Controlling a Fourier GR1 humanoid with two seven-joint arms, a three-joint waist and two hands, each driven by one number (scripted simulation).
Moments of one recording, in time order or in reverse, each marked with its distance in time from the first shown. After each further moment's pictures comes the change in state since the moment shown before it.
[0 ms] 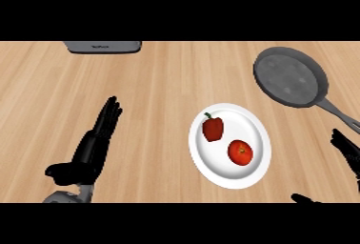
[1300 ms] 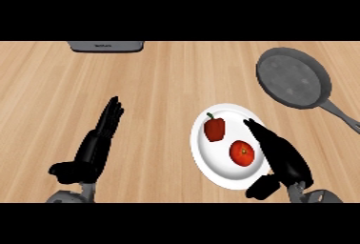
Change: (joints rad) left arm 0.008 -0.061 0.057 0.026 -0.062 -0.073 -0.004; right arm -0.460 0.041 0.406 0.210 0.514 0.359 0.769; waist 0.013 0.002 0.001
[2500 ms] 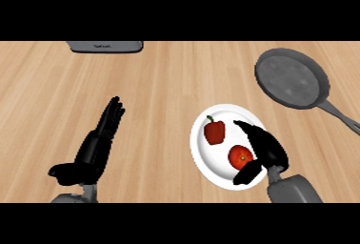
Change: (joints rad) left arm 0.033 -0.108 0.094 -0.041 -0.120 -0.096 0.049; right arm -0.064 0.220 -0.161 0.341 0.186 0.010 -0.192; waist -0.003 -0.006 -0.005
